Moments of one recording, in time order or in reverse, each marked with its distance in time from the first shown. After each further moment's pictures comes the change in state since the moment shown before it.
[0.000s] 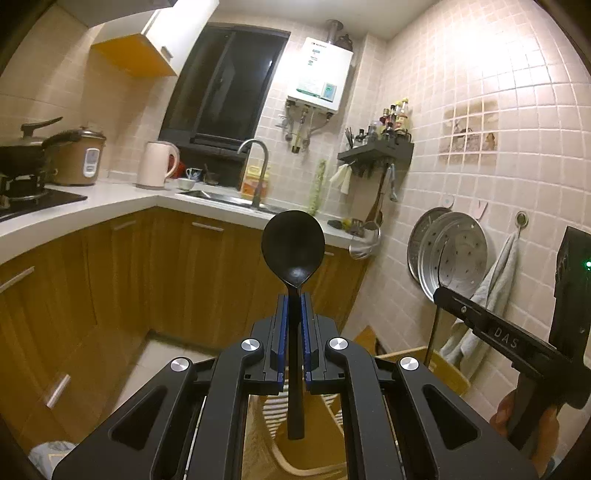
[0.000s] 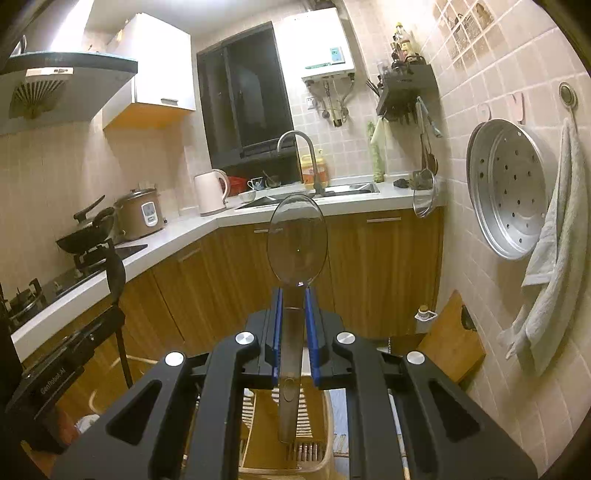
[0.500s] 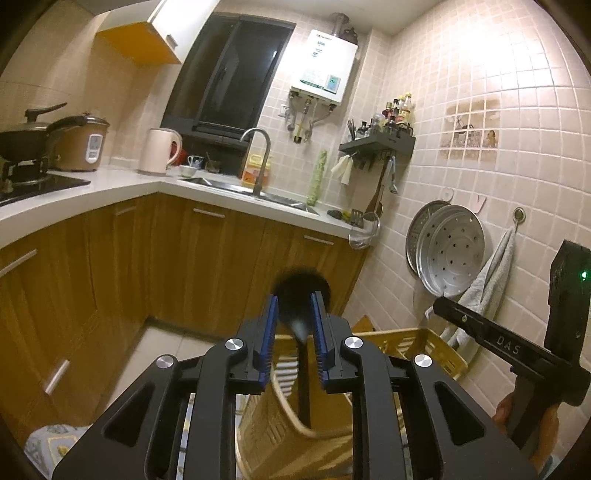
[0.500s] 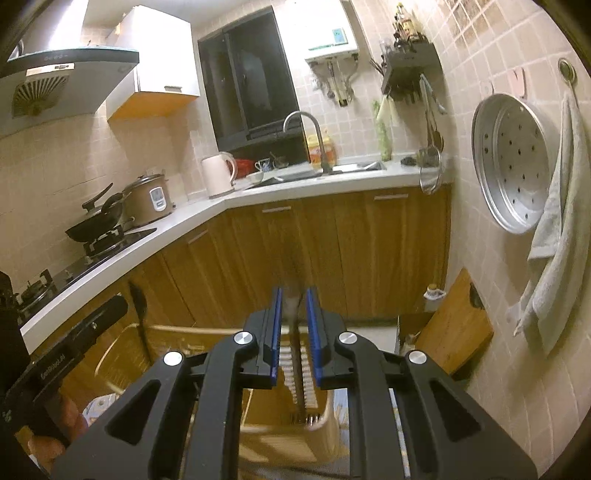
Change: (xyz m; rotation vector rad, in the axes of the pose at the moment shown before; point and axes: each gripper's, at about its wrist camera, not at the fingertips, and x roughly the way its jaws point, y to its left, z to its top) left arm -0.012 0.010 -0.009 -0.027 0.043 -0.009; right arm -0.015 -0.005 -0.018 0.026 0.084 0.052
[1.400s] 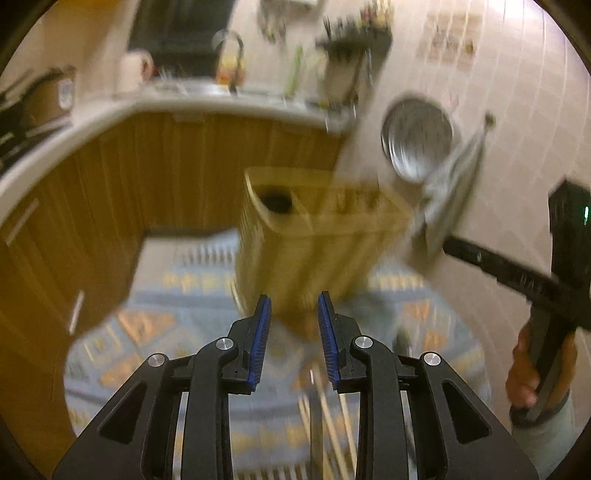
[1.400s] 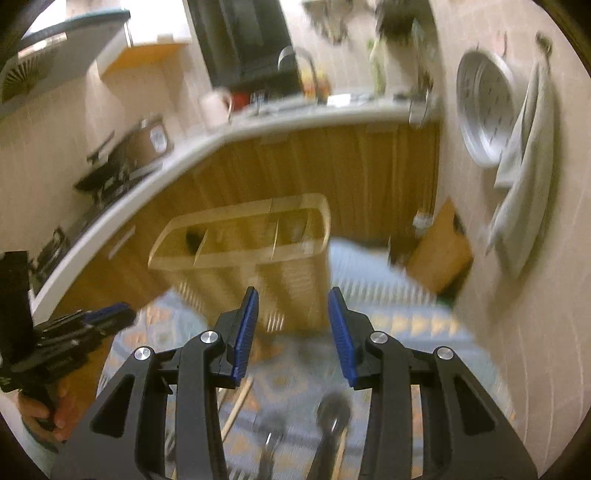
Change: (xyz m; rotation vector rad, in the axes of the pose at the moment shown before) left arm -0.068 -0.004 -0.031 0.081 0.527 -0.082; right arm -0.087 0.013 -0.036 0.035 0.341 -0.014
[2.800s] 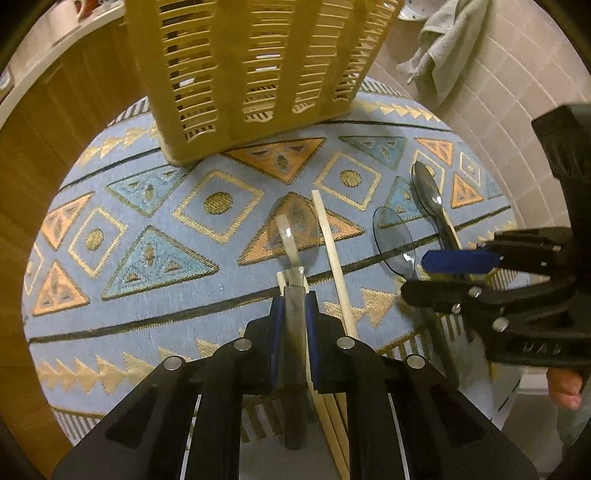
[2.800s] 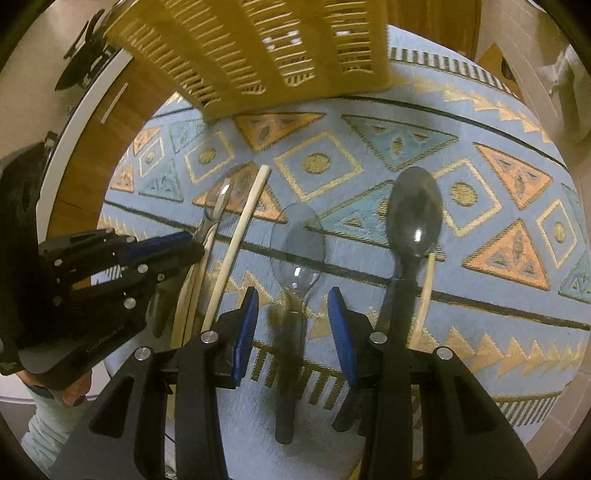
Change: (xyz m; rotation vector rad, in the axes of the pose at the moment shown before) left arm 0.099 -0.036 -0.058 0.119 0.469 0.042; right arm 0.085 0.019 -0.107 0.031 0.617 0.090
